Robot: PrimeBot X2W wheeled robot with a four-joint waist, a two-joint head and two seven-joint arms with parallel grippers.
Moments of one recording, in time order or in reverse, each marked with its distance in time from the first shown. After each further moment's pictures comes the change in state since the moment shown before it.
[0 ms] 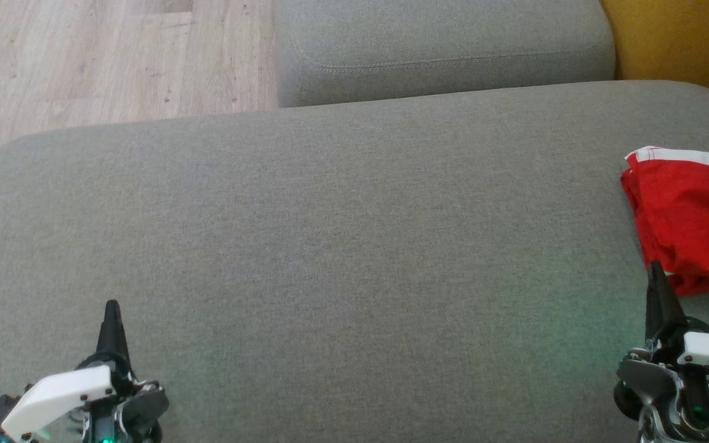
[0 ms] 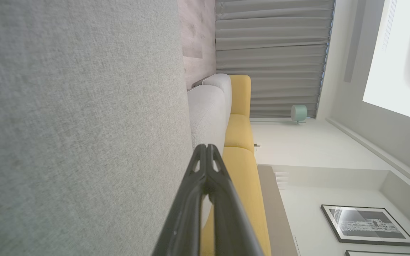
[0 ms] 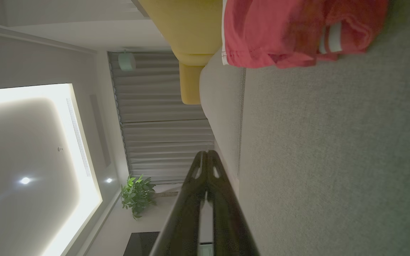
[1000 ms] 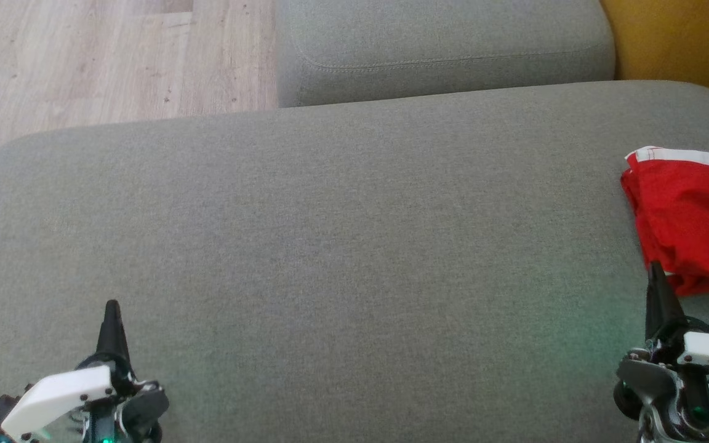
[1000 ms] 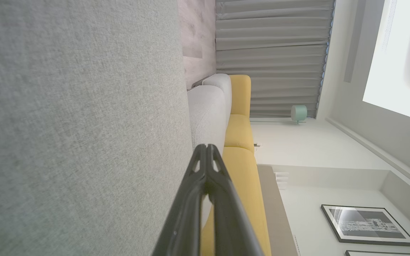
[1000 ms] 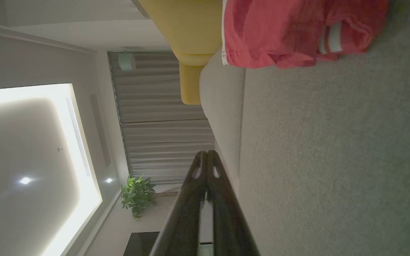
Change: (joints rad) left arm 0.000 0.000 0.000 0.000 0.000 0.000 0.000; right arm 0.000 0.000 0.000 0.000 0.000 0.000 0.000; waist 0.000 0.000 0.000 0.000
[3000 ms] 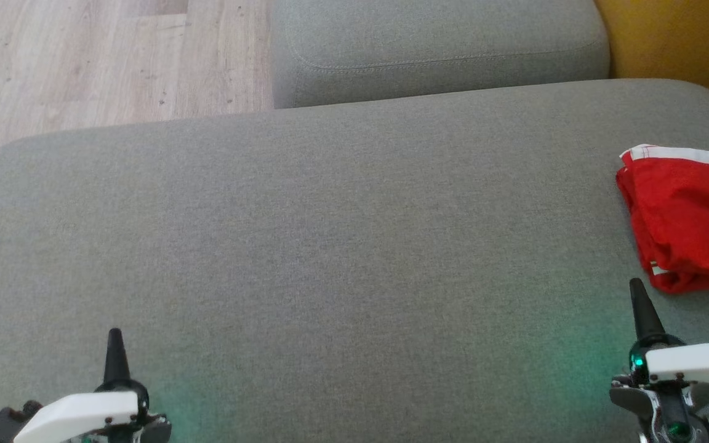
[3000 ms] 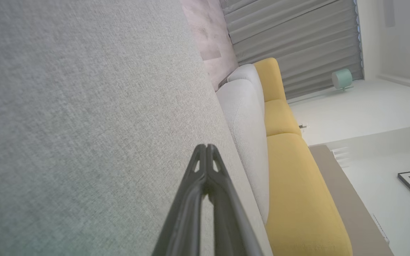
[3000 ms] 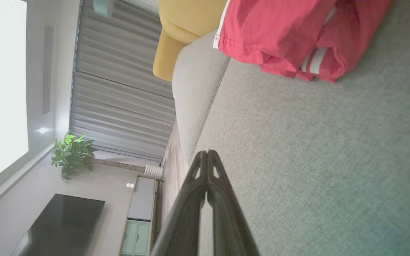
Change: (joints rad) left arm 0.057 0.019 -0.039 0.033 0.292 0.016 -0.084; right arm 0.042 -0.030 0.058 0.015 -0.341 0.000 -0.022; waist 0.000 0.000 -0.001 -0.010
